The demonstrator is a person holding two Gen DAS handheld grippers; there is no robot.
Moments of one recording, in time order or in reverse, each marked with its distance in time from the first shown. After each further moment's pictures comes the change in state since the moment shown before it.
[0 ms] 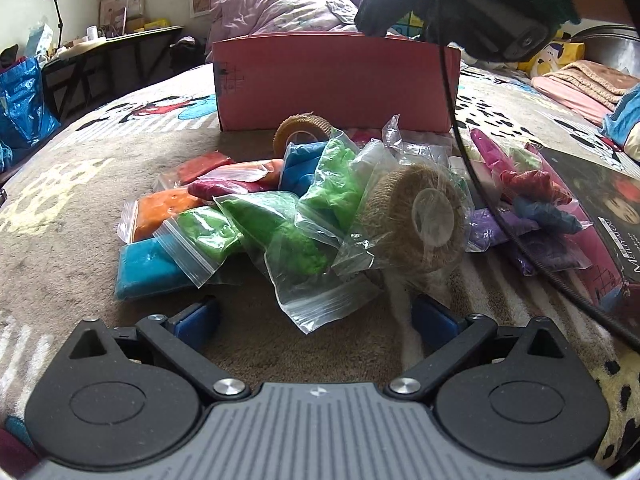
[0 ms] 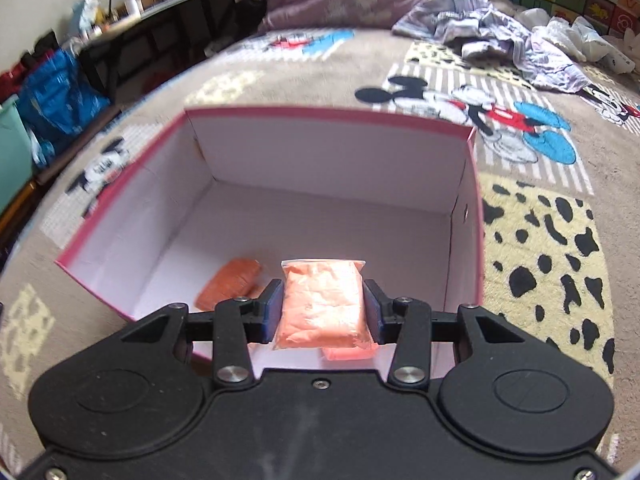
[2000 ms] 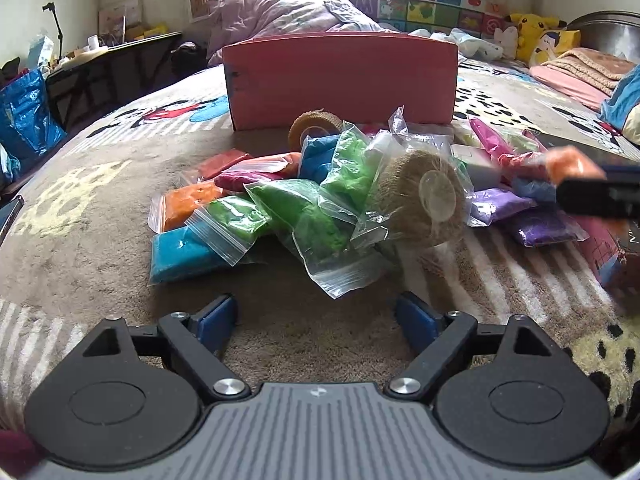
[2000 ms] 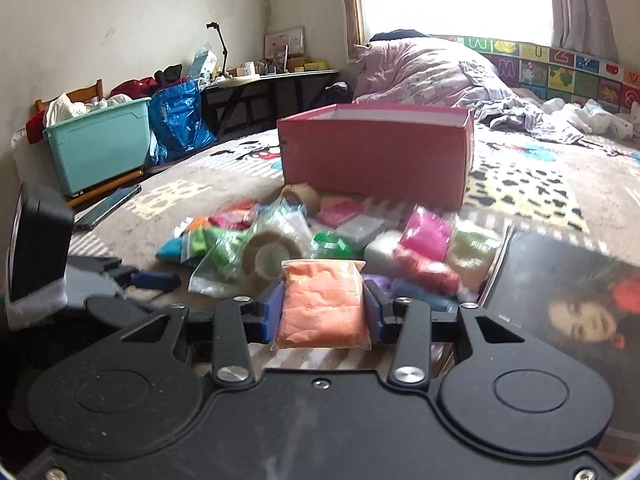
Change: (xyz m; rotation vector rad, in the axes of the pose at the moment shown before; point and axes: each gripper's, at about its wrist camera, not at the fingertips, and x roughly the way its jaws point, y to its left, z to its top) left arm -0.017 0.009 -0.011 0.039 -0.002 0.025; right arm -0.177 0.038 -0.295 -0.161 -0.403 0.154
